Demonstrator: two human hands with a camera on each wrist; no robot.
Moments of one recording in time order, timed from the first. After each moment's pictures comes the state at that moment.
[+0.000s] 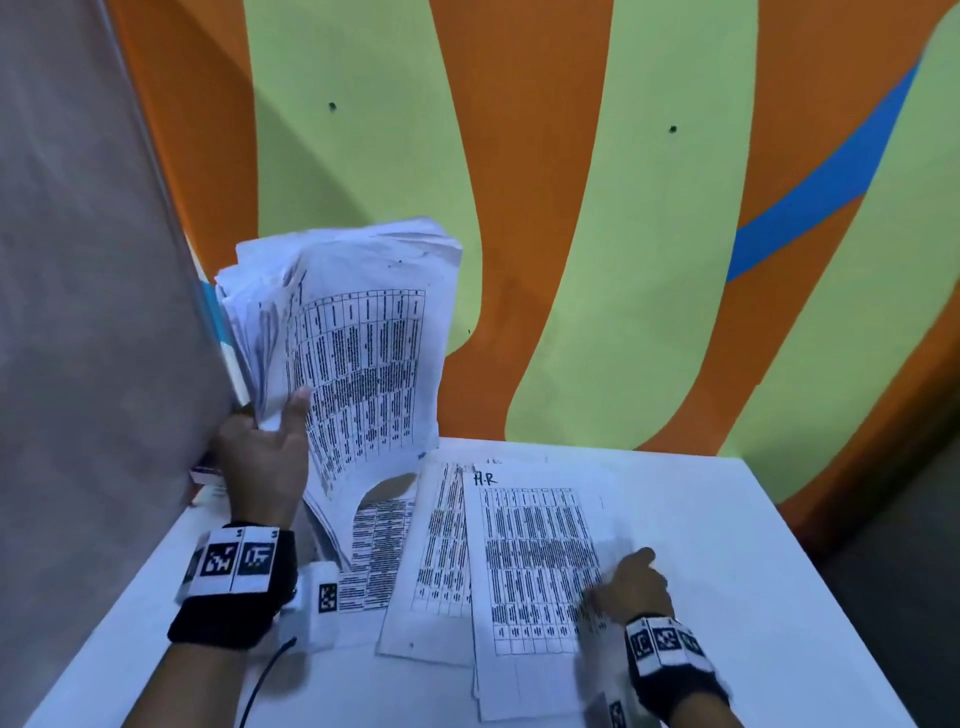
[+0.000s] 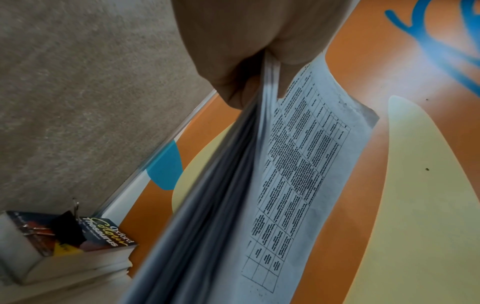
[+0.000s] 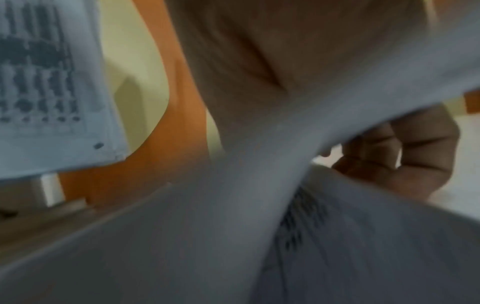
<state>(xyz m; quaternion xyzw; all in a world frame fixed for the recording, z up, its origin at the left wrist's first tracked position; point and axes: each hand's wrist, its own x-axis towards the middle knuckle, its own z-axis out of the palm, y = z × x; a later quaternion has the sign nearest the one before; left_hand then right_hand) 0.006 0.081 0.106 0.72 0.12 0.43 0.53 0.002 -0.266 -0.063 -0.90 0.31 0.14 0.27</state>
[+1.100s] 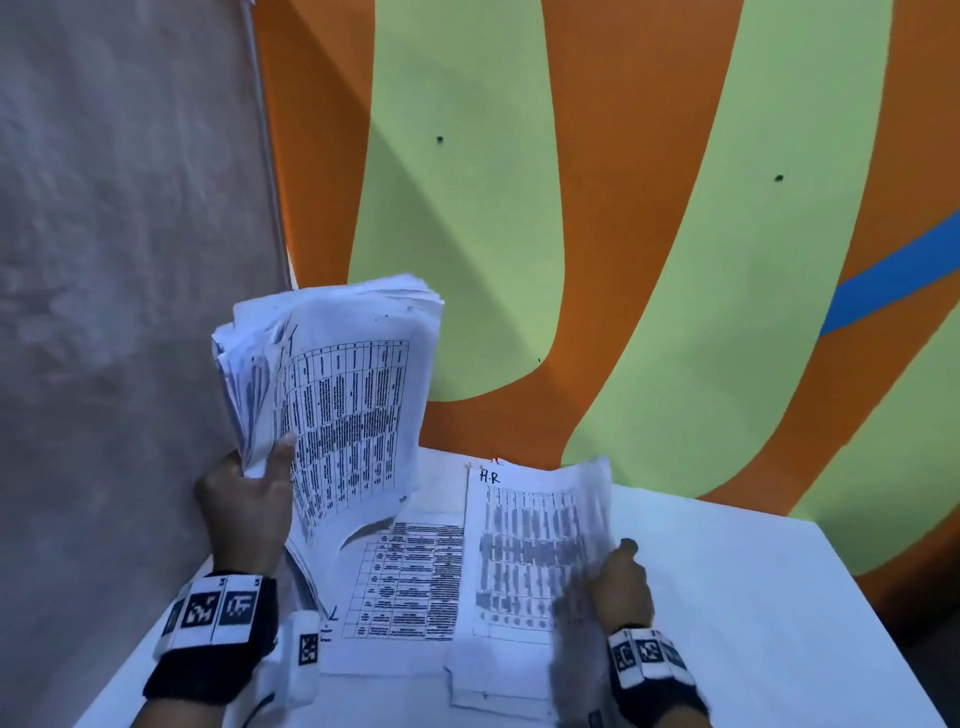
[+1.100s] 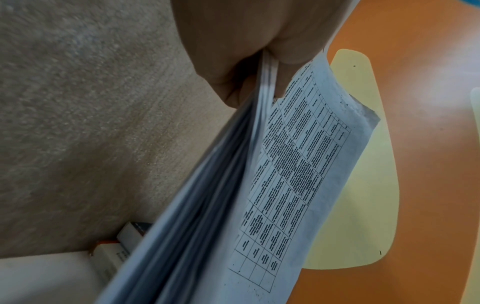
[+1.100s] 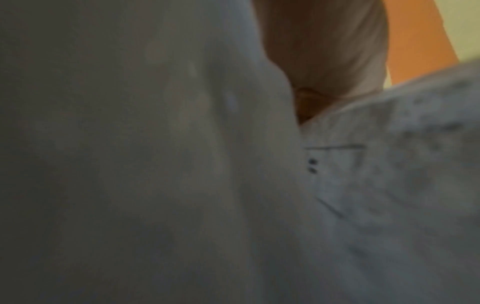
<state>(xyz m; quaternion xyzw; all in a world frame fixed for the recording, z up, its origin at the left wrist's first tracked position) -0.027 0.154 0.090 0.71 0.20 0.43 0.51 0.032 -0.181 -0.033 -0.93 0.20 0.04 0.32</state>
